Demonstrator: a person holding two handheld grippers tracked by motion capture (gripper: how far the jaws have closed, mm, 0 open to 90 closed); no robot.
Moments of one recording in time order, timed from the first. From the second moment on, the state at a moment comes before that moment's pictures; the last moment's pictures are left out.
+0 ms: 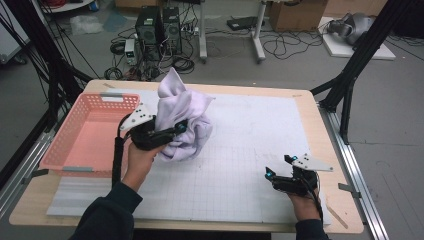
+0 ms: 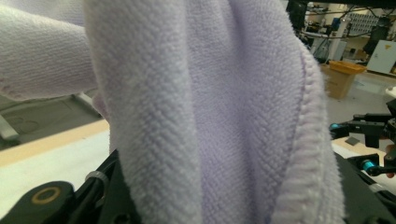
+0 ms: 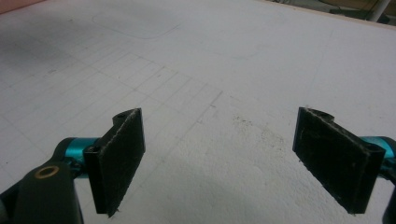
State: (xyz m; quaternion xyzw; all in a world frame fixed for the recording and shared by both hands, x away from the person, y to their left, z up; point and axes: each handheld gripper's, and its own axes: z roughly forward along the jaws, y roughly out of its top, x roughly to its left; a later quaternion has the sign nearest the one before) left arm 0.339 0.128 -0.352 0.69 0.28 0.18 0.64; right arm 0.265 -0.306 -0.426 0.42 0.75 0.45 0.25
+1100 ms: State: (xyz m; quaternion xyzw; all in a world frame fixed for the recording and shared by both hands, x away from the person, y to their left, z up) left arm 0.363 0.073 -0.413 0.79 0.34 0.16 0.49; right arm 0.266 -0.306 -0.427 0.42 0.75 0.45 0.24
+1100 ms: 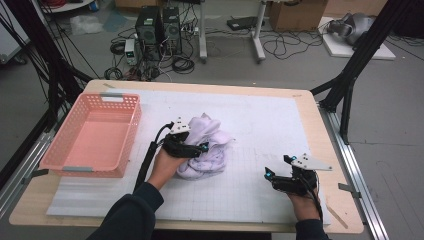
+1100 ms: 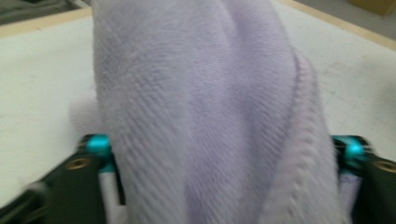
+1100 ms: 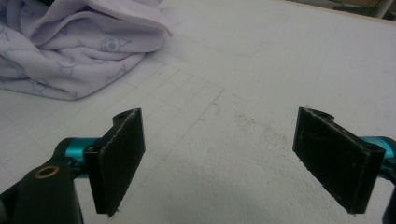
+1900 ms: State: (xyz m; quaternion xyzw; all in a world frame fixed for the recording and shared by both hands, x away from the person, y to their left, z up) left arm 0.293 0.168 -0.407 0.70 0.35 0.21 0.58; right arm 0.262 -0.307 -0.425 0.43 0.74 0.45 0.25
